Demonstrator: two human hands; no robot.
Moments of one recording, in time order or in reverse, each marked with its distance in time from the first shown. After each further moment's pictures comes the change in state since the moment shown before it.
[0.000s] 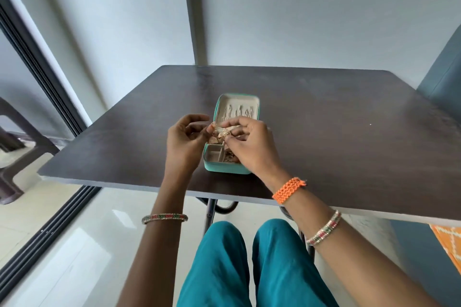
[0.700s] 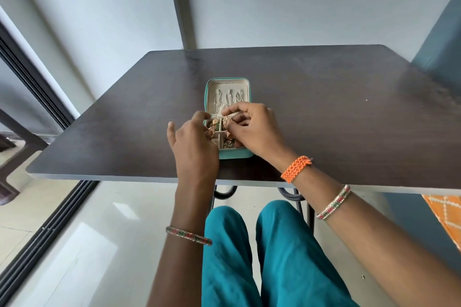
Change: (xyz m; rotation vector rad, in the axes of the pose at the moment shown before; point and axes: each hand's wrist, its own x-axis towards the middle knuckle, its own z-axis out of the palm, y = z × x) left_hand -0.030 -0.002 0.022 0.835 0.098 0.129; right_hand -0.003 0.008 -0.015 -0.043 -0.057 0.024
